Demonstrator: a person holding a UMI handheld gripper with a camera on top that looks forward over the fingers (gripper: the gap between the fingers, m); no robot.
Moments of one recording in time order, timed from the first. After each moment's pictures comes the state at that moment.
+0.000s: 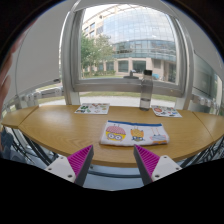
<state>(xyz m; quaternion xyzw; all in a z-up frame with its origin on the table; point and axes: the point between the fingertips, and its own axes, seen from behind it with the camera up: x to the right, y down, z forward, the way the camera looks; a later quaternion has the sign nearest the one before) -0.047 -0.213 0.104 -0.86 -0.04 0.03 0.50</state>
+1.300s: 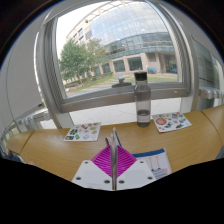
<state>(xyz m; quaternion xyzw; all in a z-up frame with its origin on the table) 0.205 -0.212 0.231 -0.86 0.02 0.10 0.50</state>
